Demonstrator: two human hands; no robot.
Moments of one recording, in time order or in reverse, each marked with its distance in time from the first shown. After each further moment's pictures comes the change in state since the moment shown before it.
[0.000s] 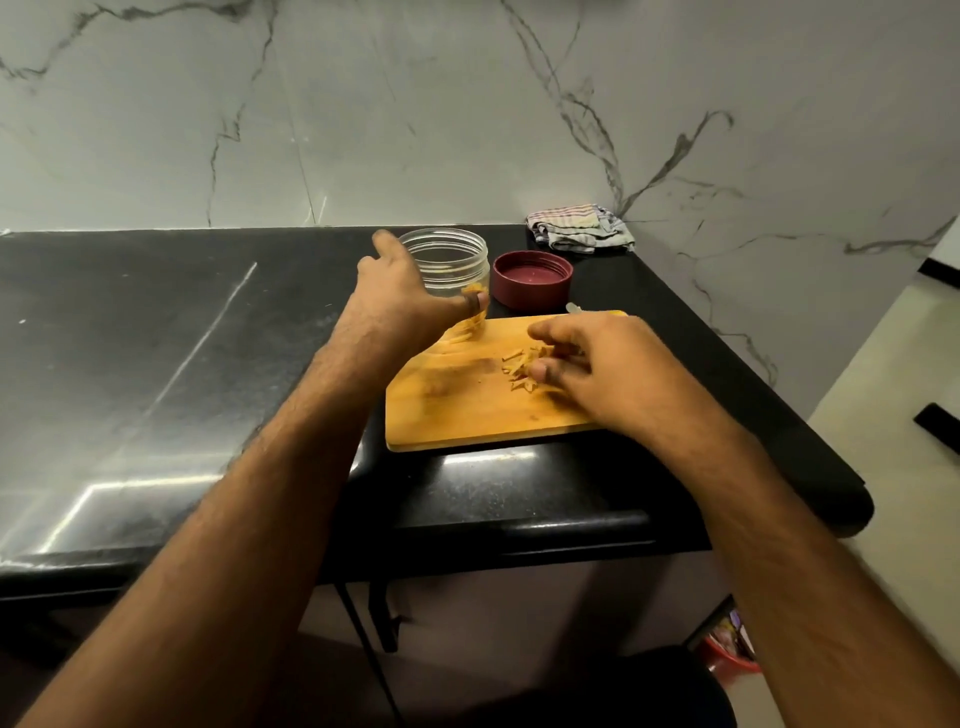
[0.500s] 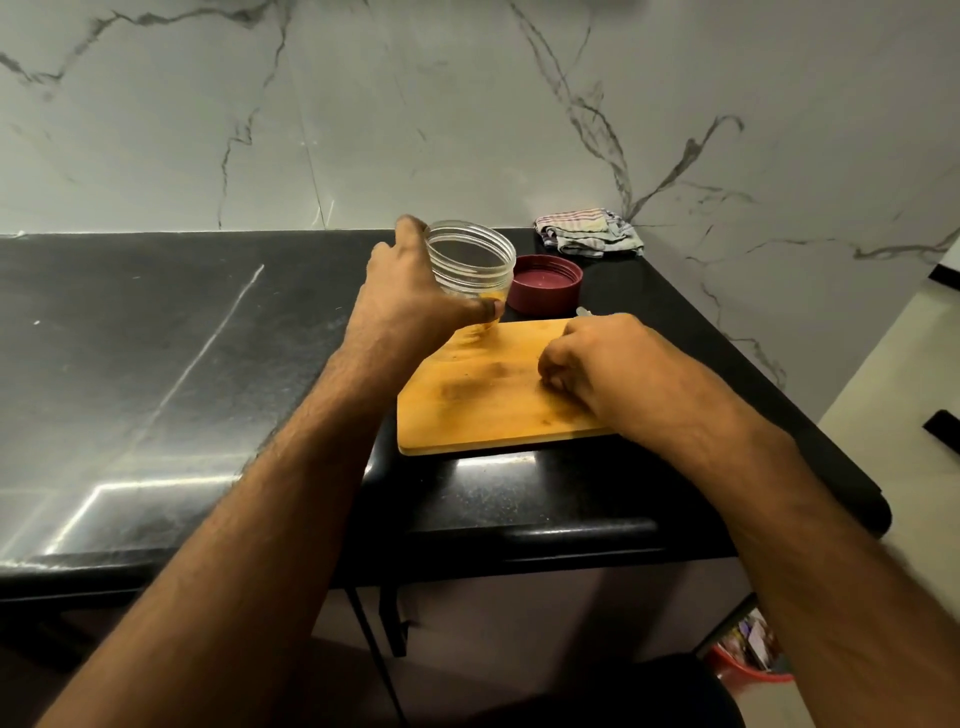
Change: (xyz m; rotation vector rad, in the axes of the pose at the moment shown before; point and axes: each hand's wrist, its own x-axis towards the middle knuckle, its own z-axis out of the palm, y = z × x) left_hand 0.000 -0.005 -0.003 -0.041 0.076 0.149; right_hand 0.004 0.002 -0.001 -0.350 0.020 -0.352
